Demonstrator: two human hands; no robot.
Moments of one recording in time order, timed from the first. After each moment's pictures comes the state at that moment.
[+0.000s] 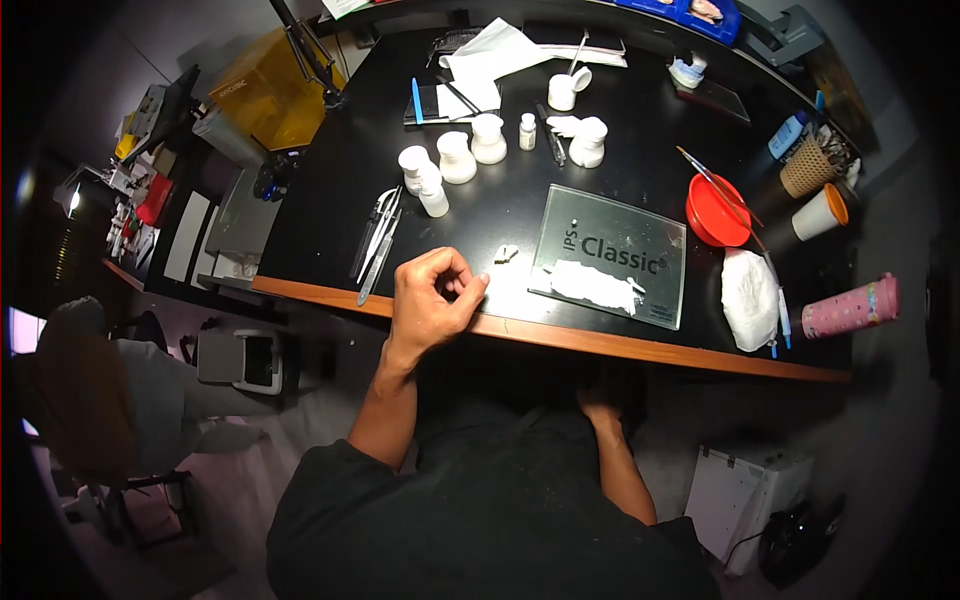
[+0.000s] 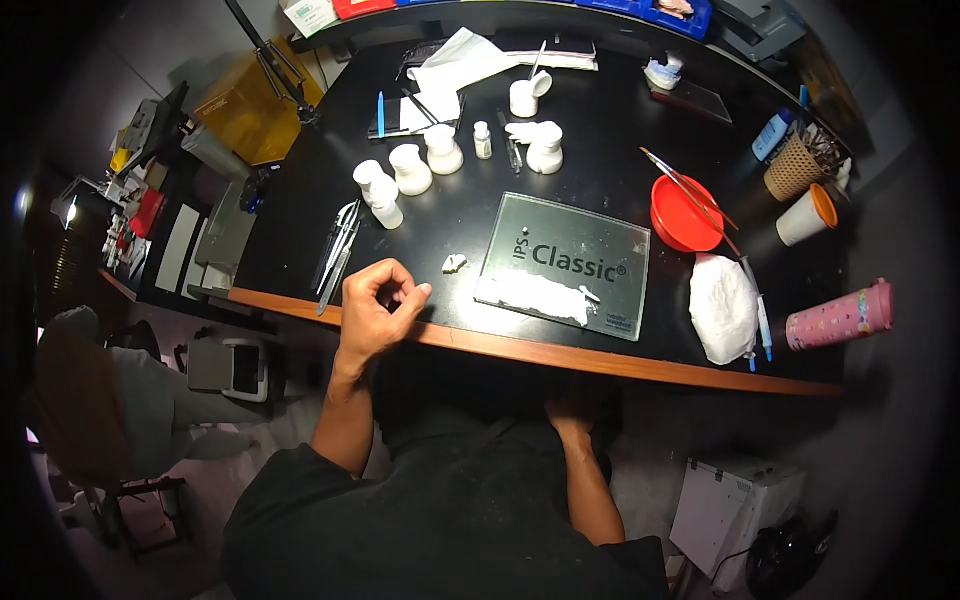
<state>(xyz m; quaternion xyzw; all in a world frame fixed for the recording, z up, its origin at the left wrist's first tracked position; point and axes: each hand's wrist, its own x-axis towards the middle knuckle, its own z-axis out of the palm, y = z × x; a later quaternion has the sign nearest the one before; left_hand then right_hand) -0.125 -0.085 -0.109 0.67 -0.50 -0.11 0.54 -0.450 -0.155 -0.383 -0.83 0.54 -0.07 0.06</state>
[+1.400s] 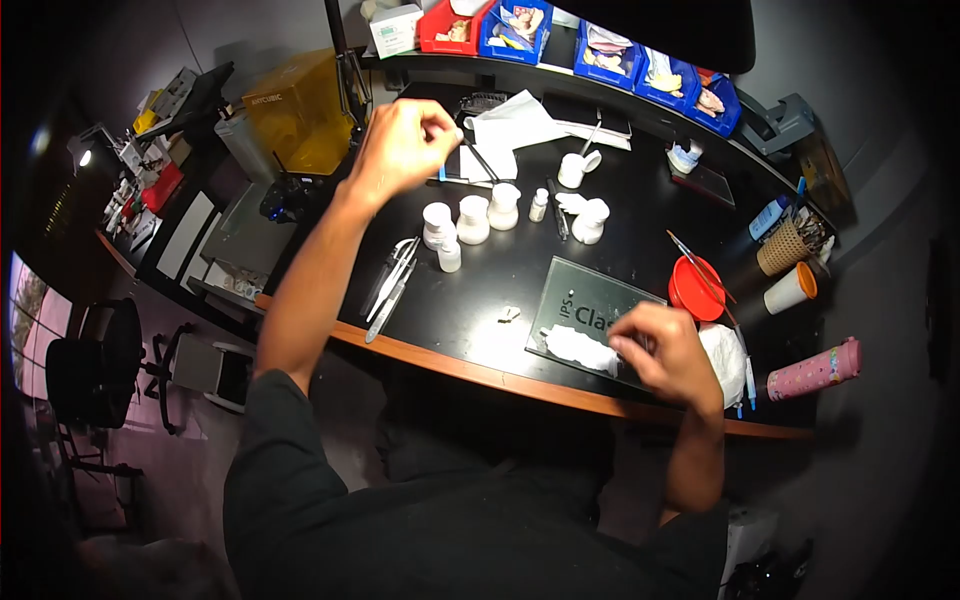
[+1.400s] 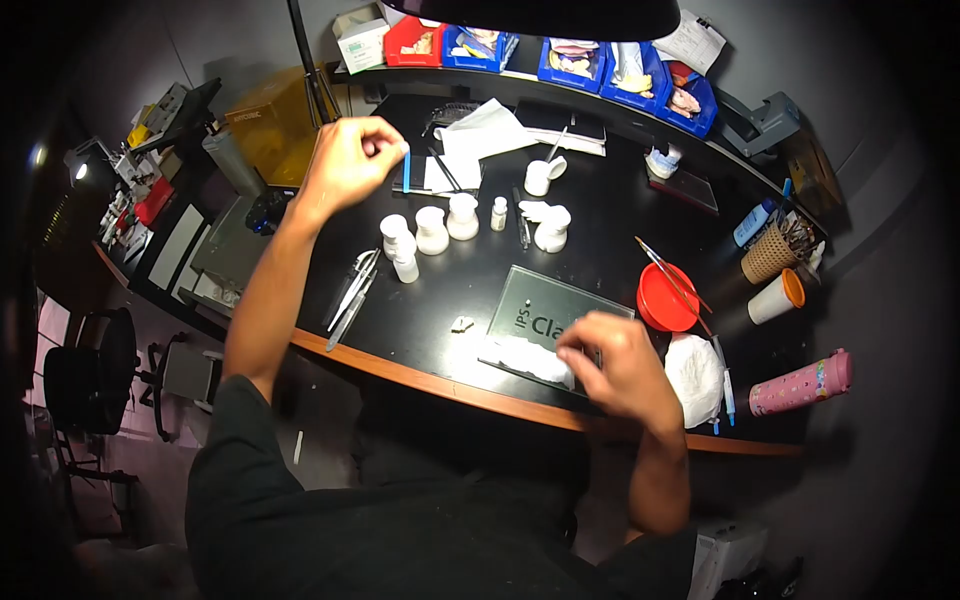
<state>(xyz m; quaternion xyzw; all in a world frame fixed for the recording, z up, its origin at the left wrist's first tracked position) 0.024 -0.188 0.034 0.73 -0.54 0.10 0.40 -0.373 -0.283 -0.007 -0.93 0.13 -0.18 0.29</state>
